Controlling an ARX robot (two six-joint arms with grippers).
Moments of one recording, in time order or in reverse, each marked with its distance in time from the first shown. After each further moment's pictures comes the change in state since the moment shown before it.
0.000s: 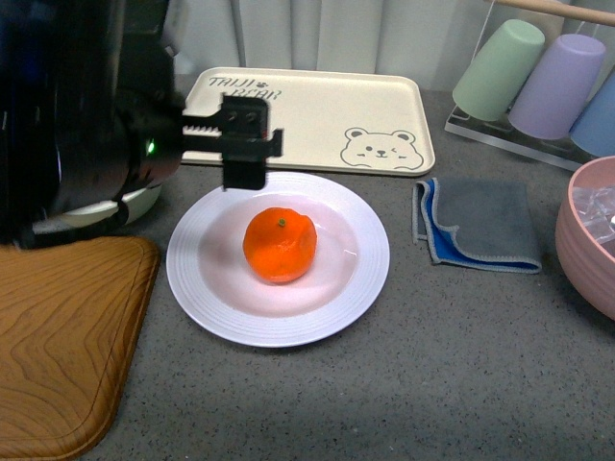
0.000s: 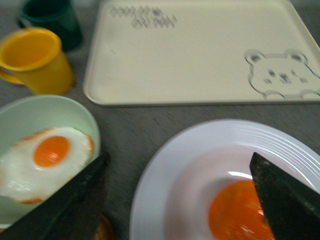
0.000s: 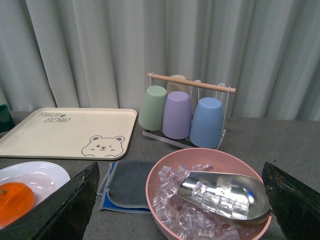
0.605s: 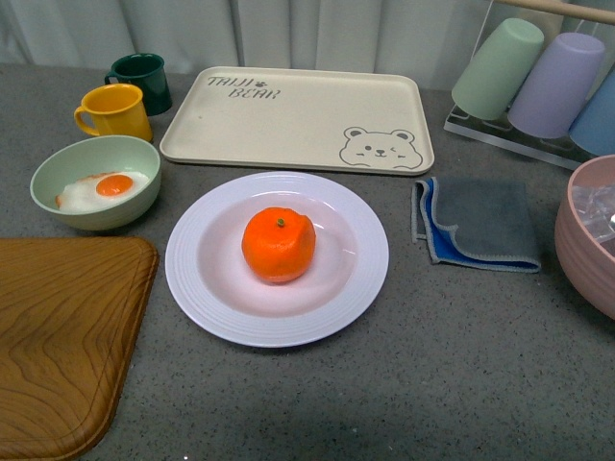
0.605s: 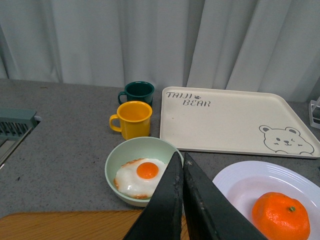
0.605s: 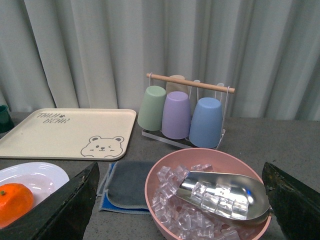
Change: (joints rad) left arm 0.261 -0.621 -0.581 0.345 0.182 0.116; right arm 0.000 0.000 0.000 0.000 0.001 0.000
